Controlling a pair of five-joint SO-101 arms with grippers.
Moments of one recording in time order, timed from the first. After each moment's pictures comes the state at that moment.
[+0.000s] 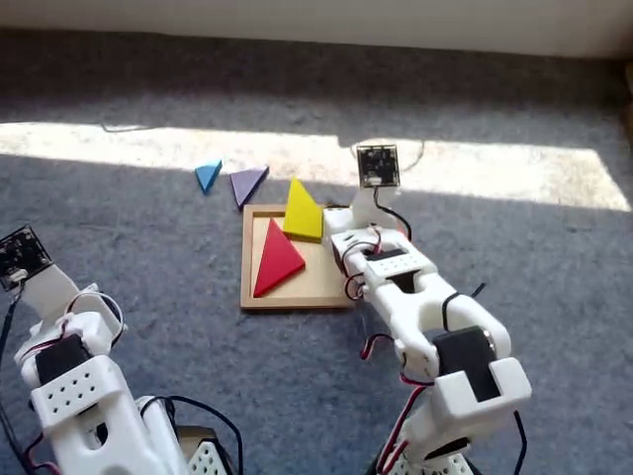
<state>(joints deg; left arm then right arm) -39.2 -61.2 76.1 48.0 9.4 -23.2 6.9 44.8 -5.1 -8.2</state>
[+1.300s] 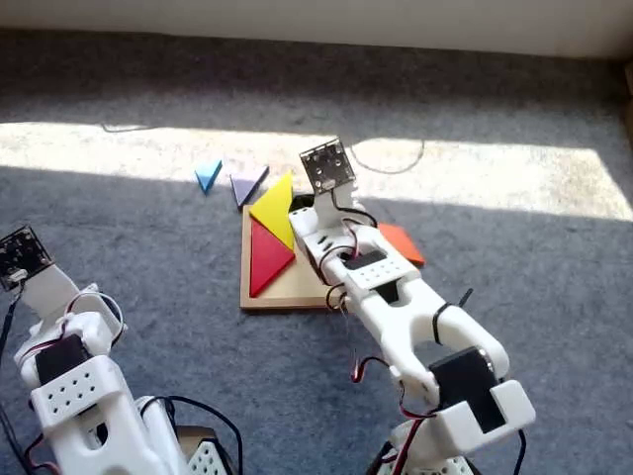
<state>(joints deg) -39.3 -61.2 76.1 48.0 9.4 -30.4 0.4 45.3 -6.3 5.4</state>
